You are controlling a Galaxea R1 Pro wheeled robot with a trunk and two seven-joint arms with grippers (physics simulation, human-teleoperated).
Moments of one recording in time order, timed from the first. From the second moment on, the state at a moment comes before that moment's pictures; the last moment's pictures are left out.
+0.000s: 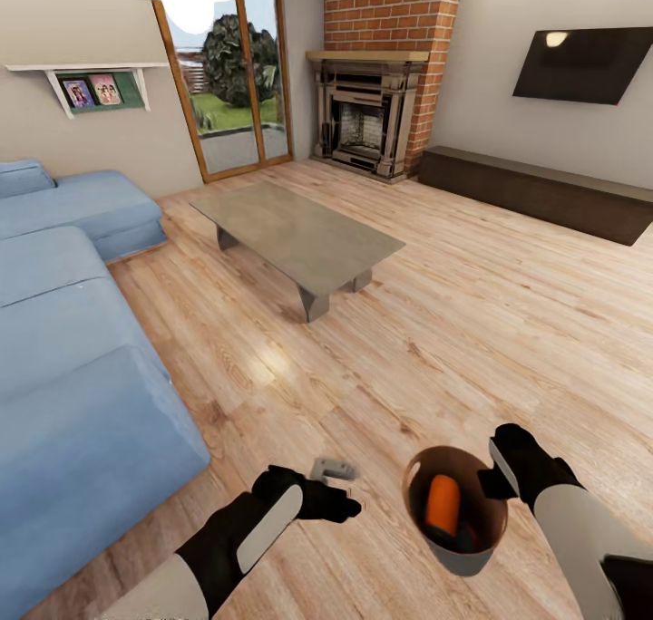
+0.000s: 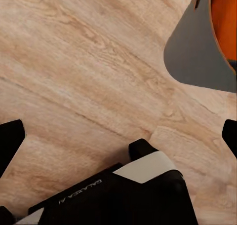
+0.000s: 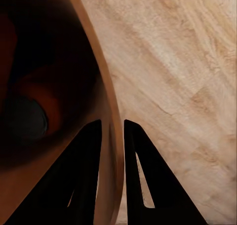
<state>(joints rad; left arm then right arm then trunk) -0.59 -0.08 -0.71 -0.94 0.76 0.75 0.20 -0.81 -0.18 -0.09 -0.46 0.20 0.99 0.02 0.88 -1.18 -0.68</state>
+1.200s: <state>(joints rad) -0.84 -0.07 -0.57 -0.39 0.80 0.72 0.19 -0.84 -0.17 -0.08 -0.39 0.20 0.84 -0.04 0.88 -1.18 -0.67</state>
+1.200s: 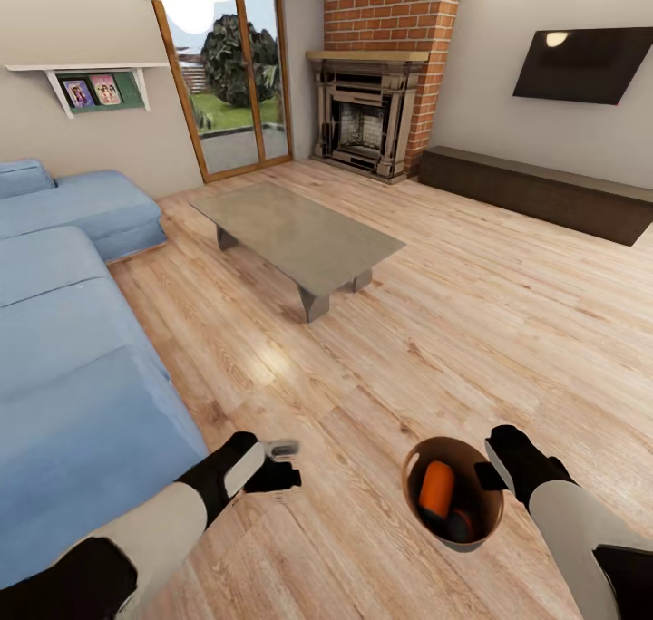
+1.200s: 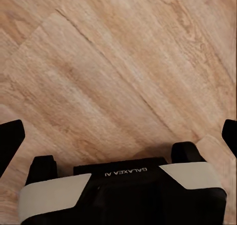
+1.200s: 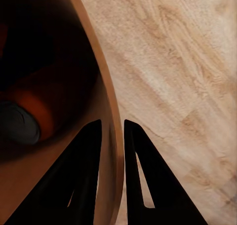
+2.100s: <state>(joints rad) -0.86 -0.06 -0.48 -0.38 0.80 0.82 0.33 -0.84 -0.18 -0.08 -0.39 0.21 0.85 0.10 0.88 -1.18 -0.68</state>
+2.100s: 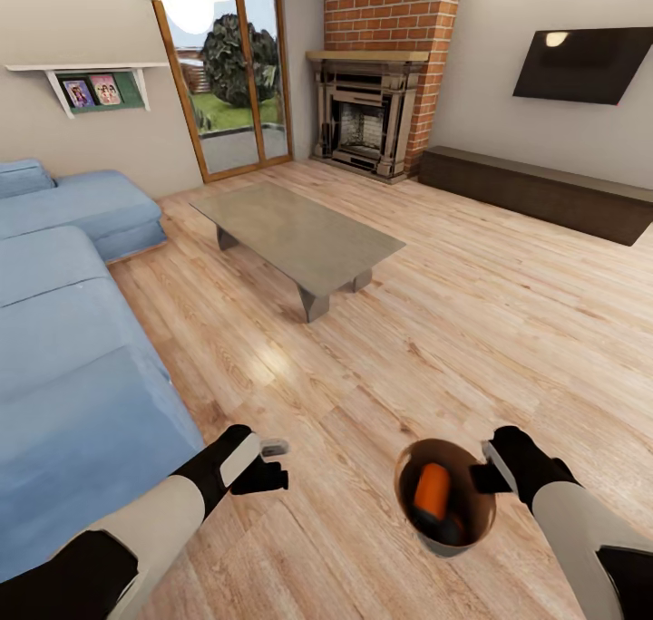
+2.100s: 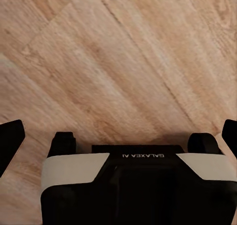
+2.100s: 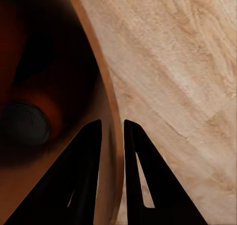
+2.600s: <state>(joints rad) -0.86 -0.07 -0.48 -0.38 0.80 0.81 0.34 -0.84 -0.20 -0.08 -0.36 0.21 0.87 0.20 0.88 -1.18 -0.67</state>
